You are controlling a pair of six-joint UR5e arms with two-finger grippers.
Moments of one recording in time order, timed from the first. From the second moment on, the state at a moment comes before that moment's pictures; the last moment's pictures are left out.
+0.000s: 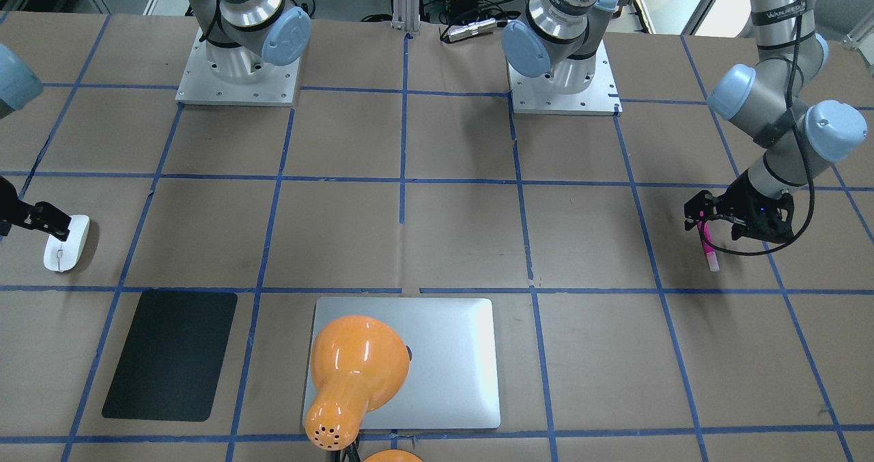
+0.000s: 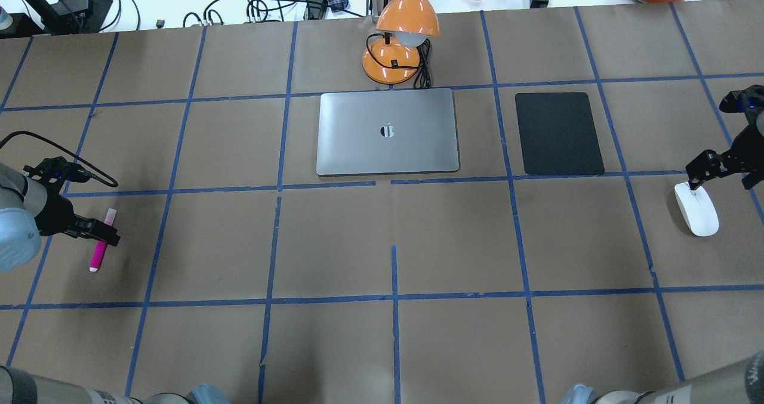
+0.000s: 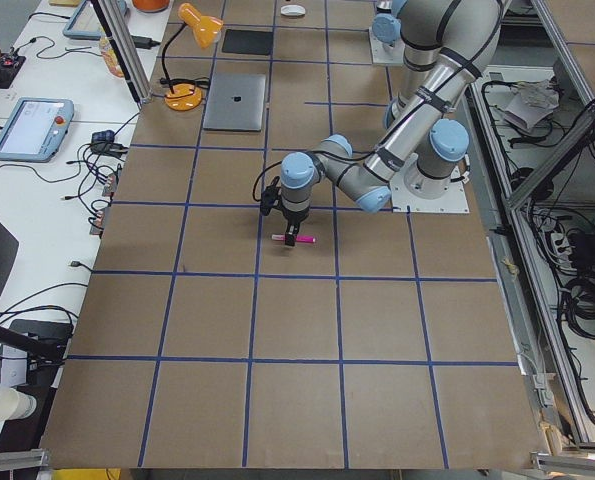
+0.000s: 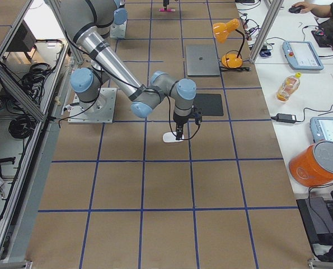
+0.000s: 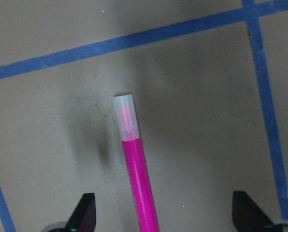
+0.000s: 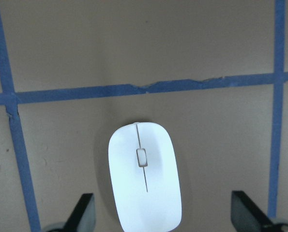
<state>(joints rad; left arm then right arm) -0.84 -1.84 -2.12 -0.76 1.57 0.95 0.92 -1.28 1.95 -2.23 -1.65 -0.59</state>
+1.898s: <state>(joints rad) -1.24 -1.67 -2.14 -0.97 1.48 -0.29 0.91 -1.17 1.96 -2.26 -1.63 -0.64</state>
